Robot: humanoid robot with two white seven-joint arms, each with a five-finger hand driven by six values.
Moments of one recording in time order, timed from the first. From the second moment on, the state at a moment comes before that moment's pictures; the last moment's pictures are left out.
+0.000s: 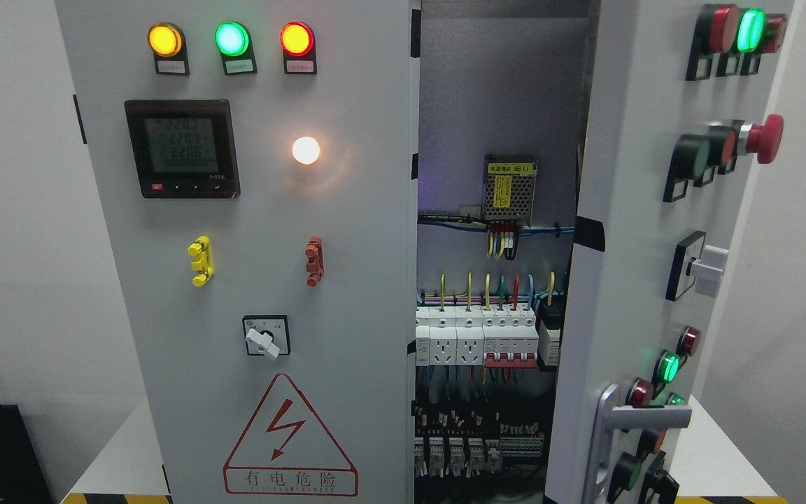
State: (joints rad) left arm 0.61 0.17 -0.14 -1.14 0.10 -0.70 -0.15; right arm 0.00 0.00 0.31 0.00 -0.08 -0.02 0.06
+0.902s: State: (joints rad) left arm 0.70 0.38 -0.02 -1.56 0.39 -0.77 -0.15; right arm 0.04 0.00 0.31 0.00 -0.01 0.00 0.05
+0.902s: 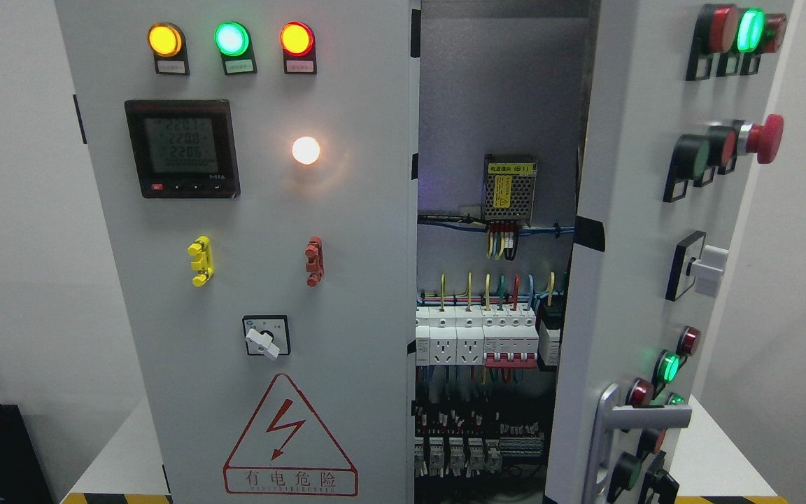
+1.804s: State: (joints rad) left arm 0.70 0.97 0.20 -1.71 0.99 -0.77 -0.16; right arm 0.05 0.00 0.31 0.00 0.00 -0.01 0.06
